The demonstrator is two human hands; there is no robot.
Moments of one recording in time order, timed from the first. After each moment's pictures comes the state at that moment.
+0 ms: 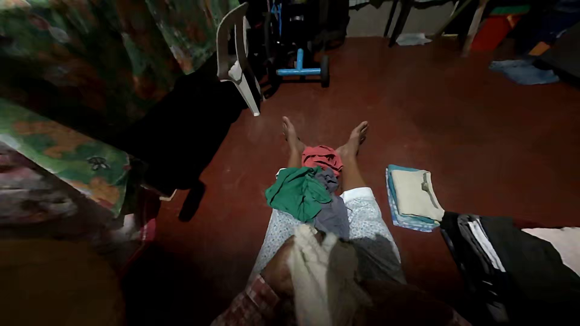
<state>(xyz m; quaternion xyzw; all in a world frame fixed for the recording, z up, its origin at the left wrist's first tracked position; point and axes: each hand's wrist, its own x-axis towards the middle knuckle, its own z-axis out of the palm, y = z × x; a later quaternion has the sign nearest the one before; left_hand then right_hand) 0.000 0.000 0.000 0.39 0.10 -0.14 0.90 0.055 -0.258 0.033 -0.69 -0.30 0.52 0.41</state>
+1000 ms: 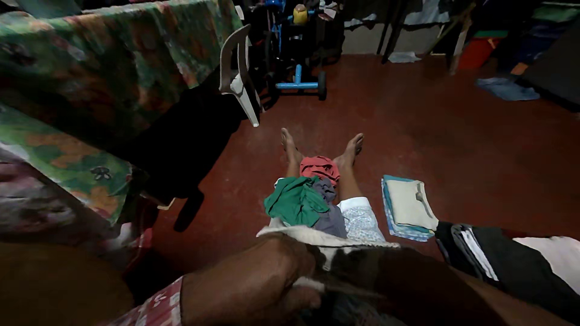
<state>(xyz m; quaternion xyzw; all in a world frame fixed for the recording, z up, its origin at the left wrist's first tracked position) 0.009 0.034 0.154 0.89 -0.40 -0.02 0.23 0.051 -0.254 0.155 -0.85 -0.47 0.15 0.18</state>
